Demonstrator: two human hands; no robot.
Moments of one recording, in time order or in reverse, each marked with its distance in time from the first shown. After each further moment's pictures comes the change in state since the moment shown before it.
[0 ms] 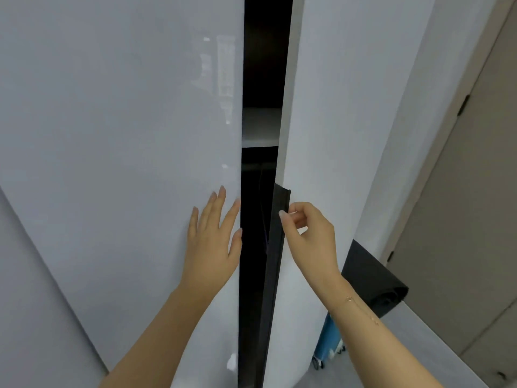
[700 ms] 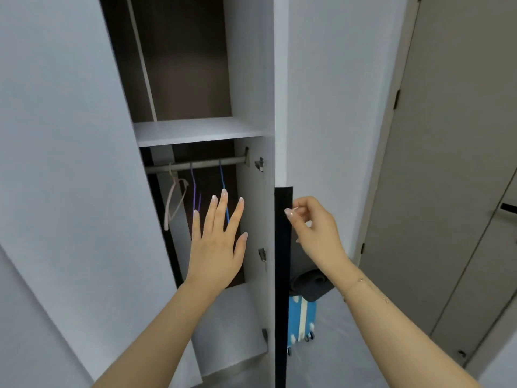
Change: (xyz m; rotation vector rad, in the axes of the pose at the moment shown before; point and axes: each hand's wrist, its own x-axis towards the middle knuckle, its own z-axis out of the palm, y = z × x) left_hand -0.065 0.300 0.048 0.266 -0.055 0.043; right_hand -0.054 0.088 -0.314 0.135 -0.082 0.056
